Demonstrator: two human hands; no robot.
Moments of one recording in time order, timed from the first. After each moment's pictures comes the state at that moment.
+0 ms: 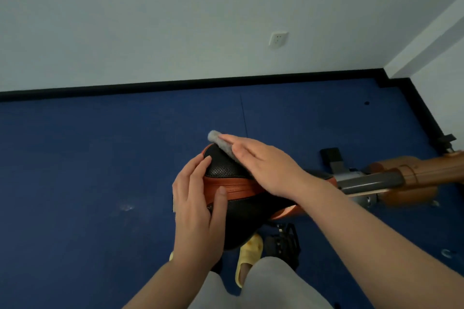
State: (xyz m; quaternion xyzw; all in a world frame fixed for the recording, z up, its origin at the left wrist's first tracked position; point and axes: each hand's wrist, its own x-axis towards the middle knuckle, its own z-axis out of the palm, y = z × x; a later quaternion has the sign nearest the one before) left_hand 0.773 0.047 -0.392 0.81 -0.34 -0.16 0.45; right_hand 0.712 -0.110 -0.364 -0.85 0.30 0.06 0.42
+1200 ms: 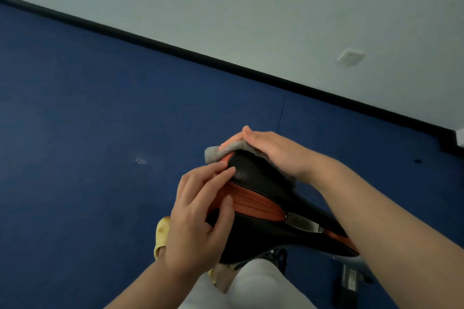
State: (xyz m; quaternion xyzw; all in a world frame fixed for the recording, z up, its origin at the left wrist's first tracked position) left_hand 0.767 0.047 -0.395 0.83 -0.30 -0.01 0.48; right_hand 0.776 -0.150 -0.361 -0.76 0.11 0.25 0.58
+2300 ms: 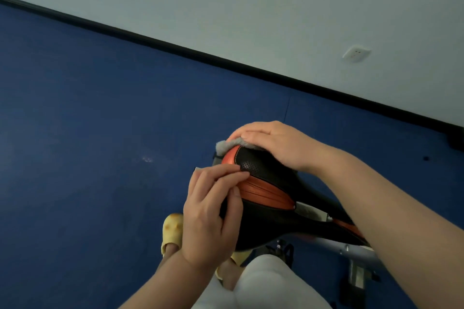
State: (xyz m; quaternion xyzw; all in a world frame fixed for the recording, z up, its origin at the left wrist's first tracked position) left_hand 0.755 0.047 -0.399 0.82 -0.29 0.04 0.48; right_hand 0.781 -0.141 -0.365 -0.85 0.07 0.19 0.48
